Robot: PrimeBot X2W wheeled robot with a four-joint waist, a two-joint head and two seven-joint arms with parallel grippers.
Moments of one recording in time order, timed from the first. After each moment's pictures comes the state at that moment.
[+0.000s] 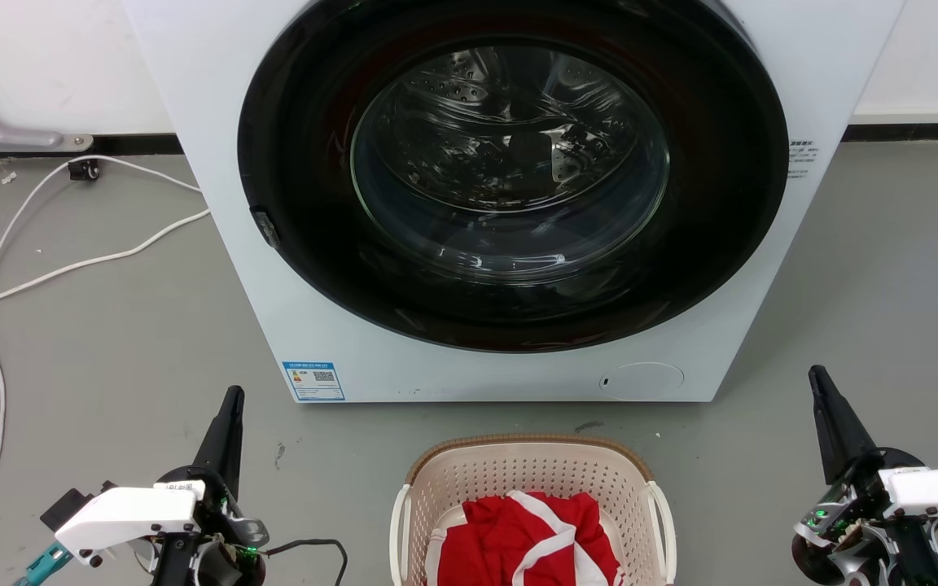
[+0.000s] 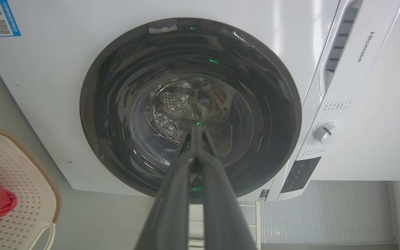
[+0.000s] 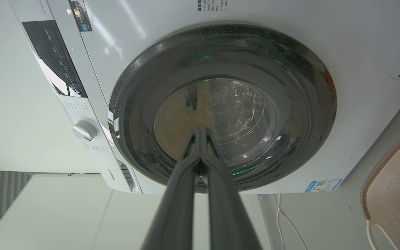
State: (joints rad) left arm -0.11 0.06 0.11 0.25 -1.62 -0.13 0.11; right arm -0.10 -0.06 -0.11 0.25 1.62 0.13 0.11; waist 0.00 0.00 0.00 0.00
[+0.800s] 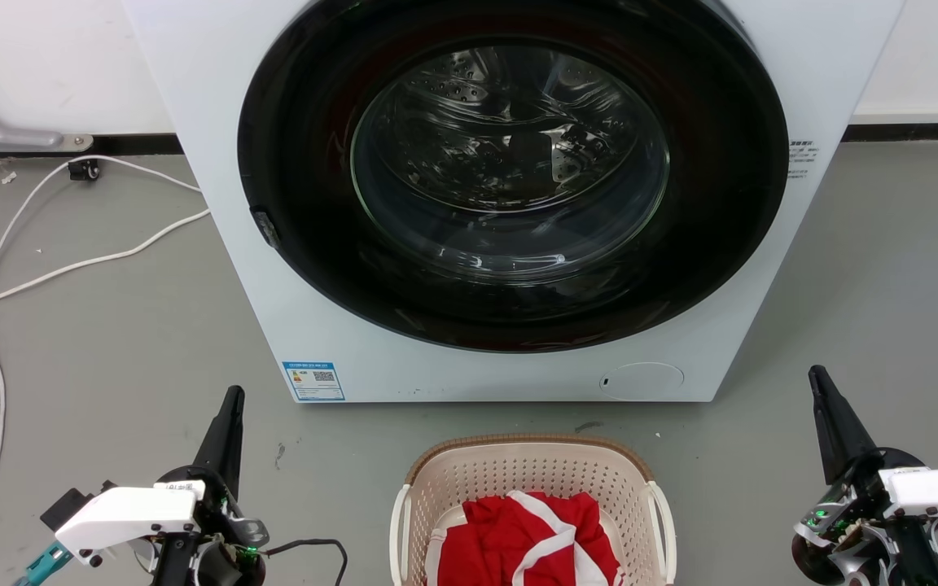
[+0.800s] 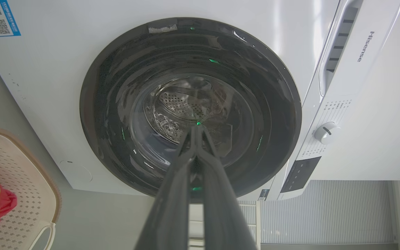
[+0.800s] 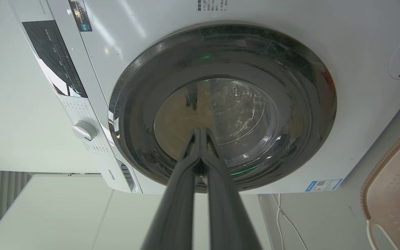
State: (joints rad) left arm -0.11 0.06 0.11 0.25 -1.62 -0.13 0.11; right arm -0.10 -0.06 -0.11 0.25 1.62 0.13 0.11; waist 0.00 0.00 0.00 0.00
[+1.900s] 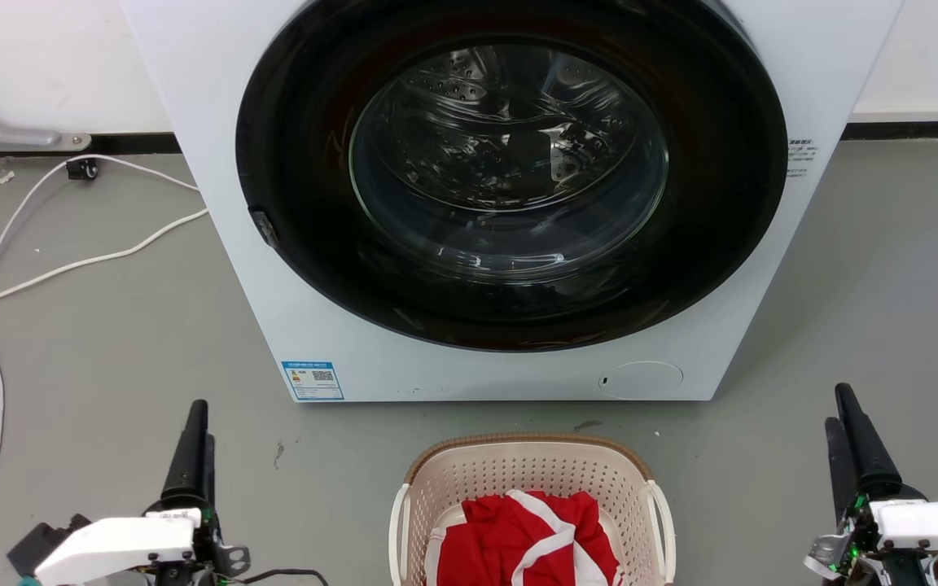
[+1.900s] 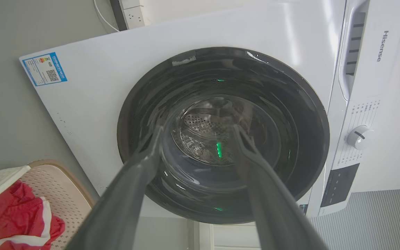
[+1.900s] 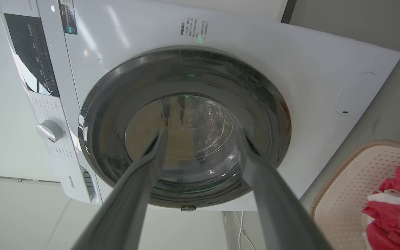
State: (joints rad) left arm -0.04 0.05 0.13 0.22 -1.46 -0.13 0.00; right arm -0.03 -0.05 -0.11 0.22 1.45 0.13 0.00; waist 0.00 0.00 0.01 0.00
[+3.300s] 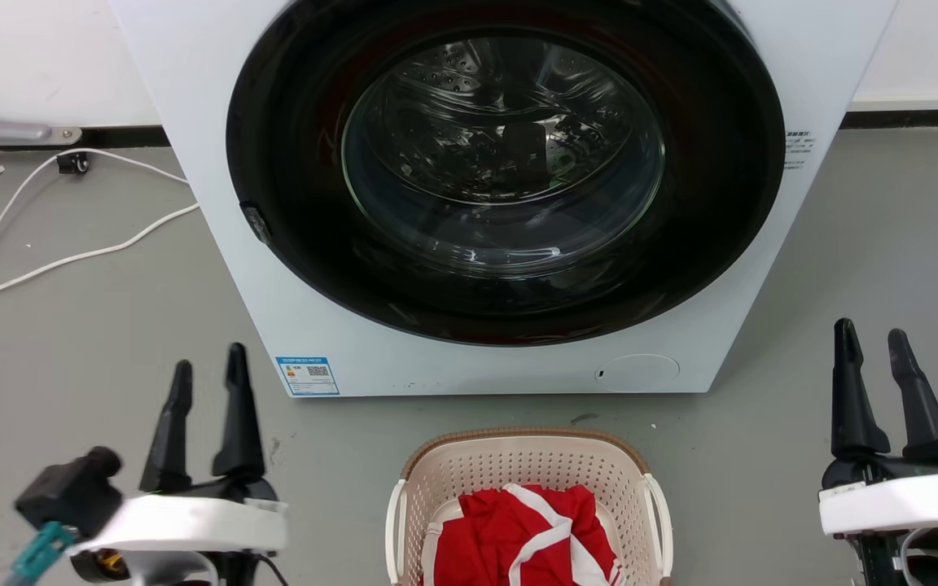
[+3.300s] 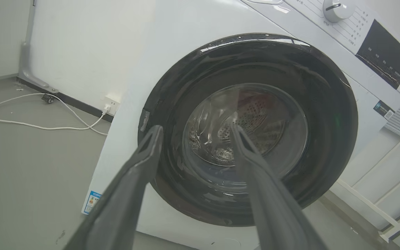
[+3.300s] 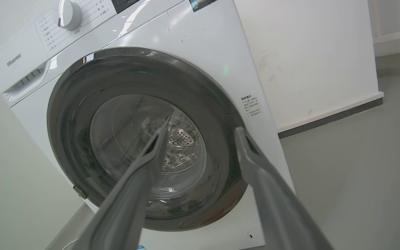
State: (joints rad) left arm 0.02 0.05 0.03 -0.10 -0.57 -0.06 -0.14; right arm -0.01 -0.05 -0.09 -0.06 0.48 0.13 -0.14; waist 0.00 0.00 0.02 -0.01
